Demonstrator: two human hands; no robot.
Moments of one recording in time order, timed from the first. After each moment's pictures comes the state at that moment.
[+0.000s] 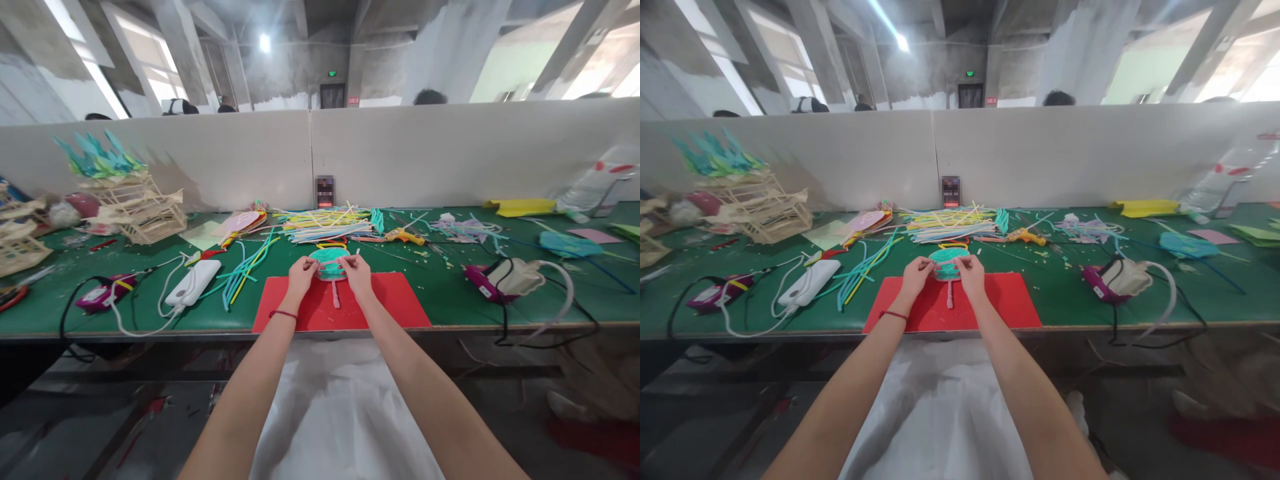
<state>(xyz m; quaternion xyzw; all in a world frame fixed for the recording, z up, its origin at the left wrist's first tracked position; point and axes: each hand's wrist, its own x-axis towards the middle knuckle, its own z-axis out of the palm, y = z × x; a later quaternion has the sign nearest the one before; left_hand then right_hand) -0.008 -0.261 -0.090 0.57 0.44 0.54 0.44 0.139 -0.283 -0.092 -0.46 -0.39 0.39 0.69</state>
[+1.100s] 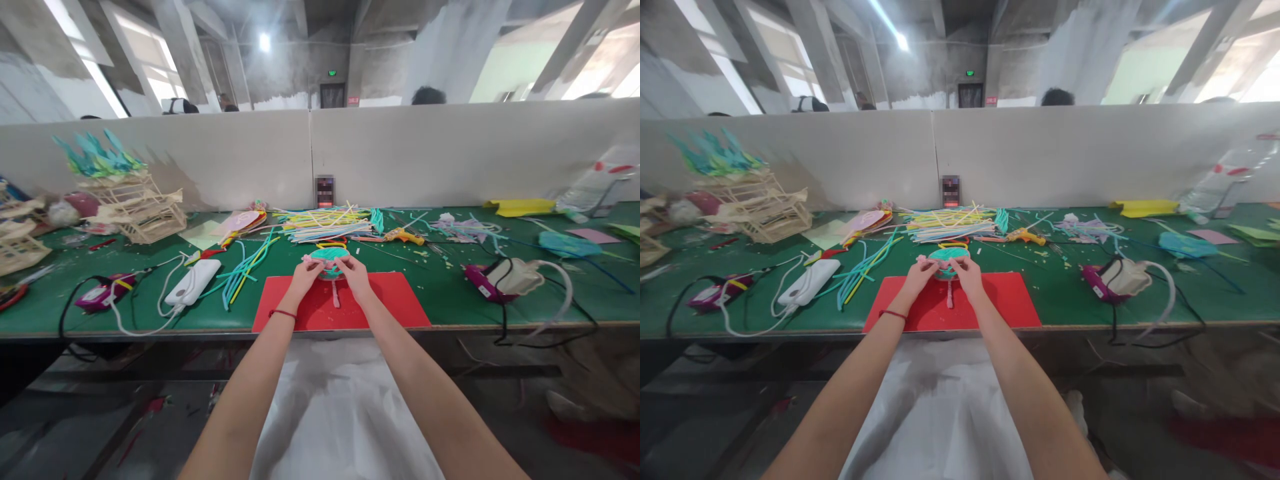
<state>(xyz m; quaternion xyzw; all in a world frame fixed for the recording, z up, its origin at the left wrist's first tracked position) -0.005 -0.266 -0.078 0.63 0.43 0.47 0.44 0.140 -0.288 -0.090 -0.43 -0.45 0.44 0.64</state>
